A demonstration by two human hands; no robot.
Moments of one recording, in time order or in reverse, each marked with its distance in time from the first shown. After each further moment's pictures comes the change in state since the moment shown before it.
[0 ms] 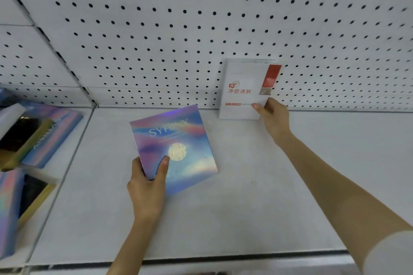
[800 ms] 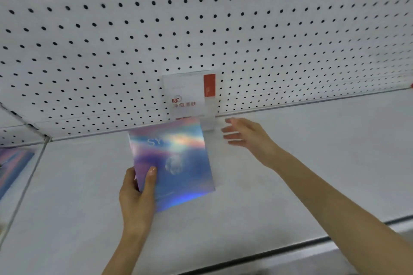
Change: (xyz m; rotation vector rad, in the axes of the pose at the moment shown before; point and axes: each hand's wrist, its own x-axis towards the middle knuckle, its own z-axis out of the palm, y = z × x) left_hand -0.037 0.048 0.059 -0.121 -0.145 0.124; right_hand -0.047 0.000 -0.084 0.428 -0.365 0.277
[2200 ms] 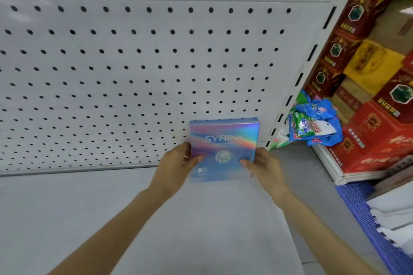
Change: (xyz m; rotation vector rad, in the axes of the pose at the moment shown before) left_hand -0.106 0.192 0.645 0.445 -0.482 0.213; right_hand 0.074 0.019 -0.631 -0.140 0.239 -0.194
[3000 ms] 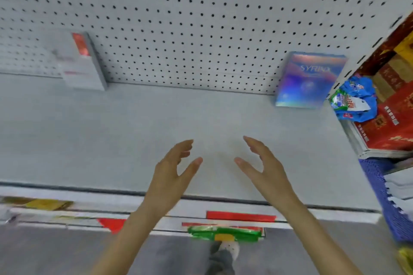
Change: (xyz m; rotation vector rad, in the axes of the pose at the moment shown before) left_hand -0.302 -0.124 -0.154 -0.273 0.111 -0.140; right_hand -0.293 -0.055 0.181 -0.350 -0.284 -0.072
